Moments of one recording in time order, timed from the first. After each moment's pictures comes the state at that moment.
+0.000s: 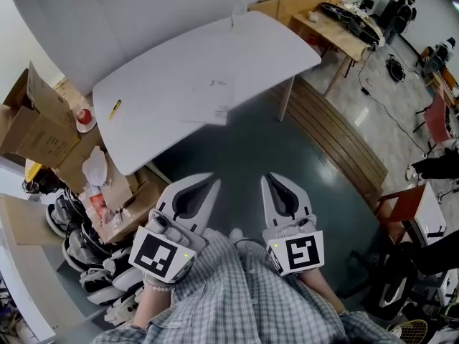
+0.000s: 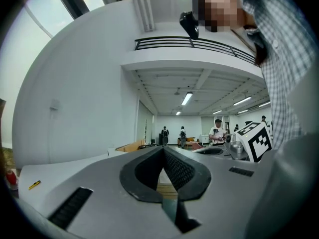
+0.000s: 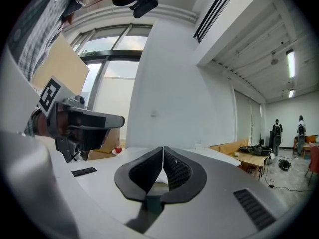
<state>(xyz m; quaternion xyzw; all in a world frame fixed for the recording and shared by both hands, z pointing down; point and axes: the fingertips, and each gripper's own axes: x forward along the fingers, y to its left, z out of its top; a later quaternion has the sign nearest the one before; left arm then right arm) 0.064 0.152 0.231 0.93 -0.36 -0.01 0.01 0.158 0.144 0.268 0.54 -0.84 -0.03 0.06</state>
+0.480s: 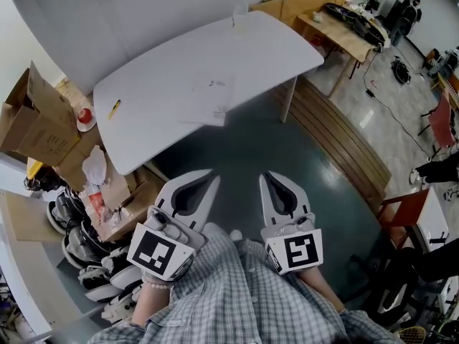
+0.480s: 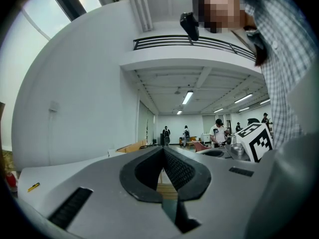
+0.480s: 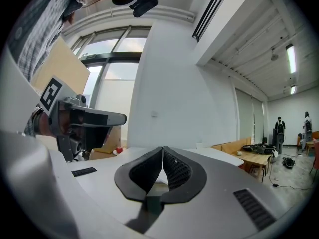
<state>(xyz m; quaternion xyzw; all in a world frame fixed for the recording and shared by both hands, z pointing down) 0.084 0.139 0.234 0.93 -0.38 0.00 0.00 0.175 0.131 0.278 0.52 -0.85 -0.02 0.05</state>
